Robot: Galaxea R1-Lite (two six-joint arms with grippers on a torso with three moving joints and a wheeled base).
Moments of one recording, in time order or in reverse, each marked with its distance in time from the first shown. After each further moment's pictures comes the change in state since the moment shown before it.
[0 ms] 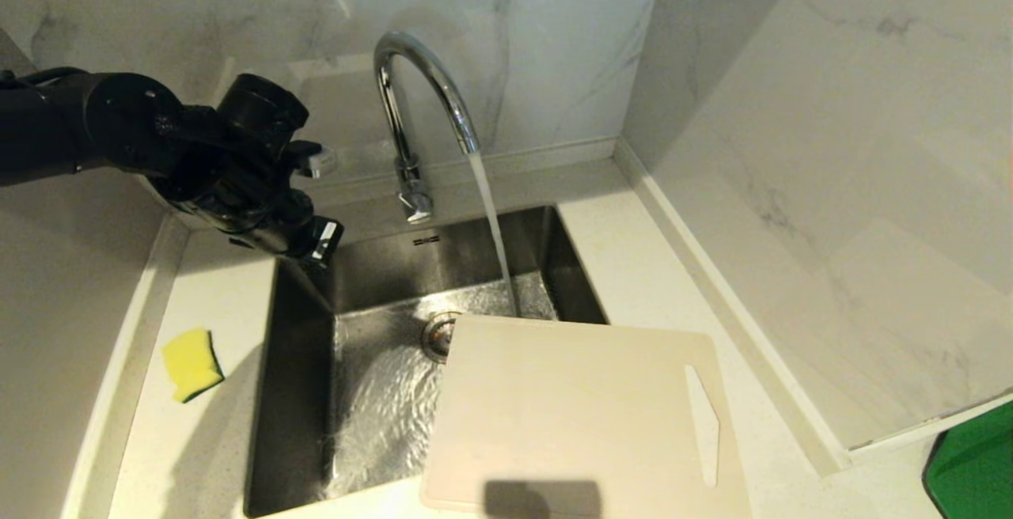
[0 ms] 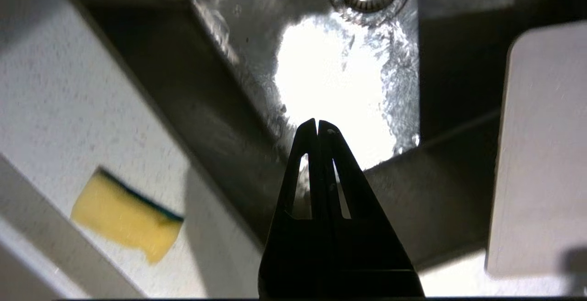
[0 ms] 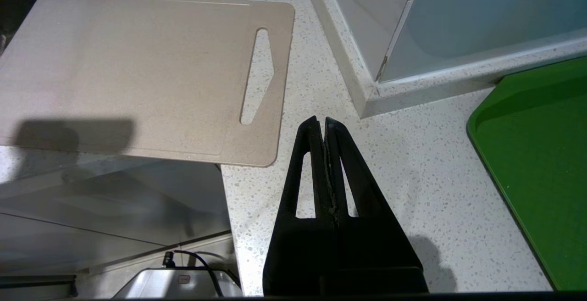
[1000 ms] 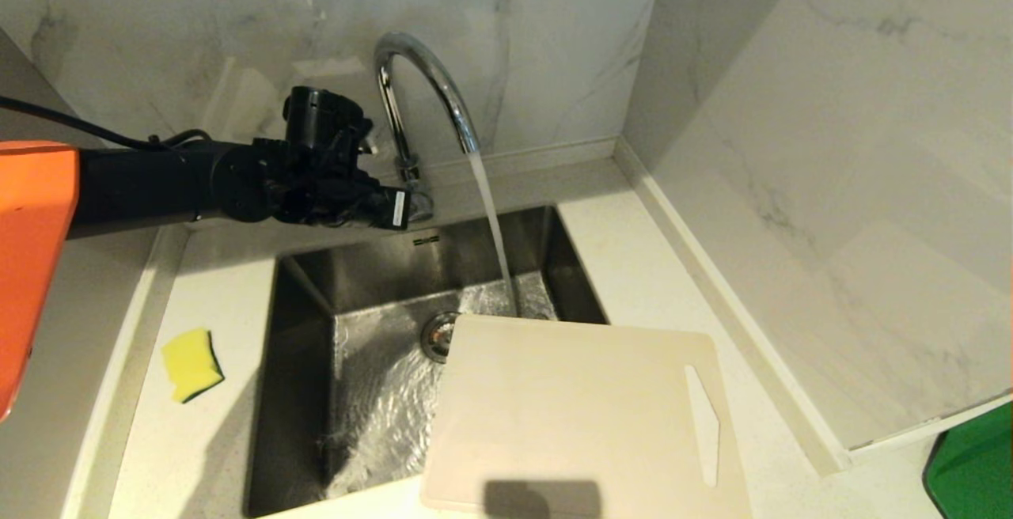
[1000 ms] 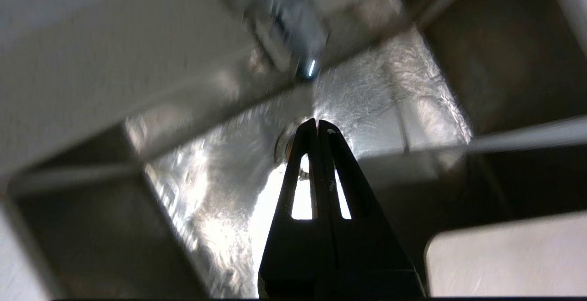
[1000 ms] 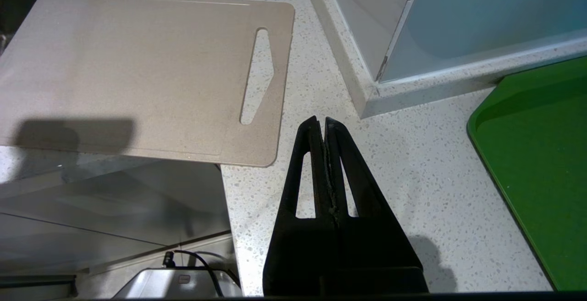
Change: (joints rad) left arm -0.059 0.149 0.001 -0.560 -0.016 -0.045; right arm 0.000 0.000 0.000 0.000 0.000 0.000
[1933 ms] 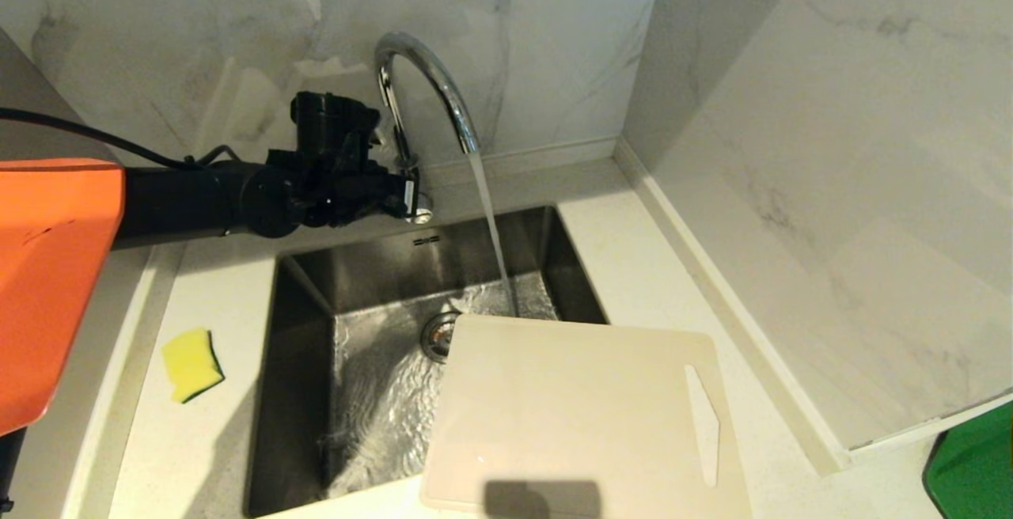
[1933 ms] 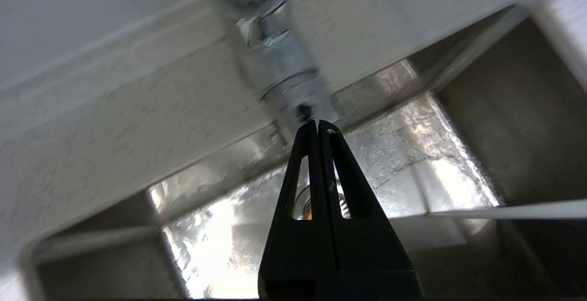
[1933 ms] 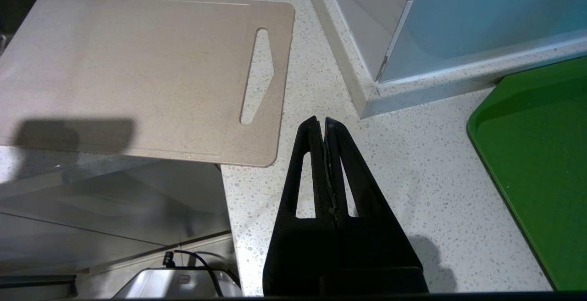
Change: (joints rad) left arm -0.002 0.051 -0.003 -0.218 0.055 0.070; right arm 0.000 0.000 0.000 0.000 0.000 0.000
